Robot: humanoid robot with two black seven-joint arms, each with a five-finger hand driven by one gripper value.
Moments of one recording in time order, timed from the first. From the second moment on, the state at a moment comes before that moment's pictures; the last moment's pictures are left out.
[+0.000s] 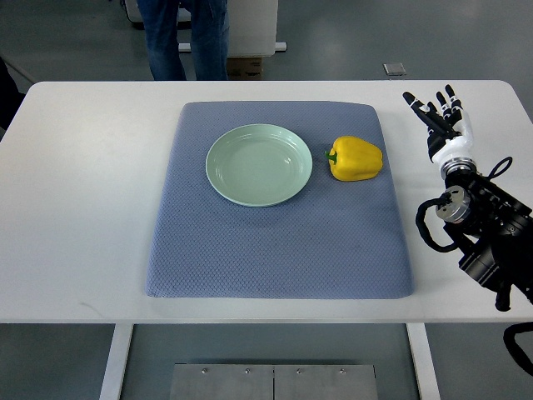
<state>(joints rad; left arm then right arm) -0.03 0.00 -0.11 -0.23 0.02 0.17 0.04 0.88 -0.06 0.65 0.37 0.05 -0.04 0.48</state>
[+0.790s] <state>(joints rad) -0.02 0.00 -0.11 -0.23 0.02 0.17 0.04 0.87 -0.06 0.65 0.37 0.05 -0.04 0.48</state>
